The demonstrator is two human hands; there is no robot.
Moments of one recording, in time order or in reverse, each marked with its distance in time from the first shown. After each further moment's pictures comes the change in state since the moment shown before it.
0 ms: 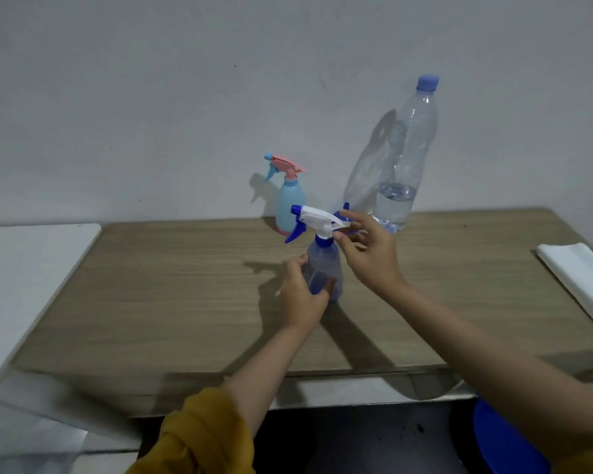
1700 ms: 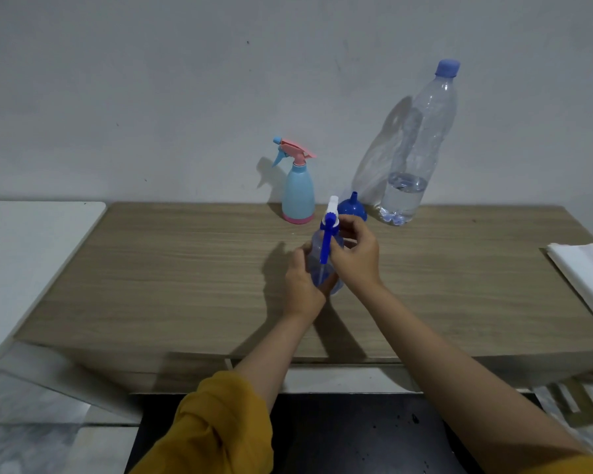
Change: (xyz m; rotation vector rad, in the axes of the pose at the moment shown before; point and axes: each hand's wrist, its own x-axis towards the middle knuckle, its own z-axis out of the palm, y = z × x) left_hand -0.003 0.000 -0.003 0.002 -0.059 -0.003; right_hand -0.018 0.006 0.040 0.043 0.100 0.125
